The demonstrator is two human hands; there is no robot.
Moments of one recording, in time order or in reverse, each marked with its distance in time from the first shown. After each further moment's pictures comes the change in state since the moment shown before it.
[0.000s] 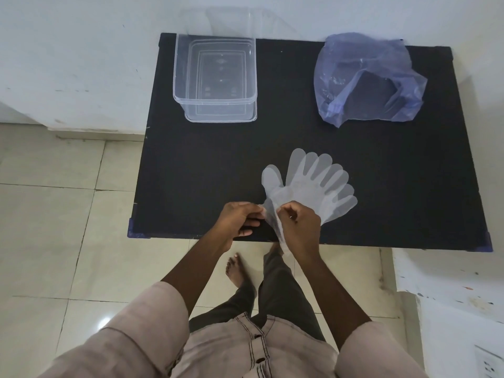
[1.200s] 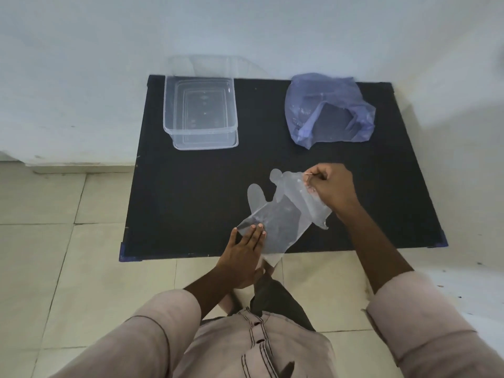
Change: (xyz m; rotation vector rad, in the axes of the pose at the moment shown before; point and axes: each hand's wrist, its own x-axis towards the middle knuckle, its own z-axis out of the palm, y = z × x) left_hand -0.002 -0.059 0.018 1.712 -0.157 0.747; right_hand 0.064 -0.037 -0.127 0.011 0.007 -0.068
